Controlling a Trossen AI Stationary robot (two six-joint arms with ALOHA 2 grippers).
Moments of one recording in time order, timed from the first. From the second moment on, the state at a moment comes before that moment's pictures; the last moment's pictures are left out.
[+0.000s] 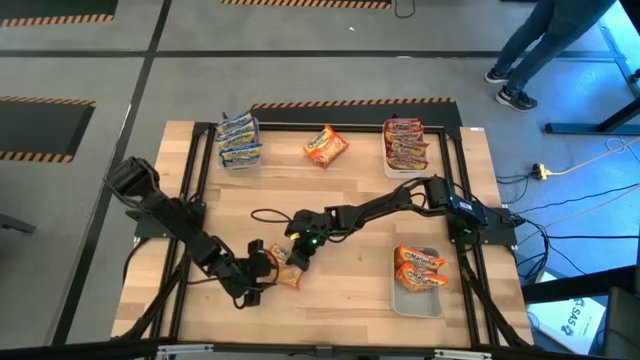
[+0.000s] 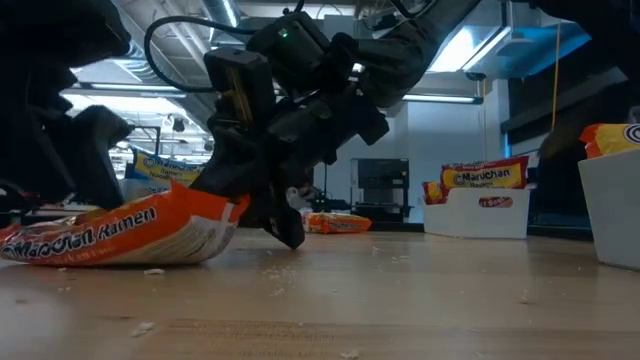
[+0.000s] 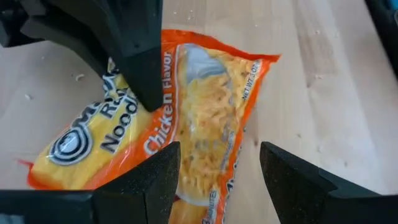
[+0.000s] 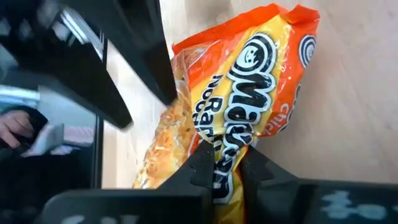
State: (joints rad) left arm -0.72 1.55 0.61 0.08 -0.47 -0.66; right arm 0.09 2.30 1.47 0.15 -0.45 0.72
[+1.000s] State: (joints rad) left arm -0.70 1.29 0.61 -0.07 -0.46 -0.73; right arm 0.37 1.98 1.49 -0.43 0.14 0.40
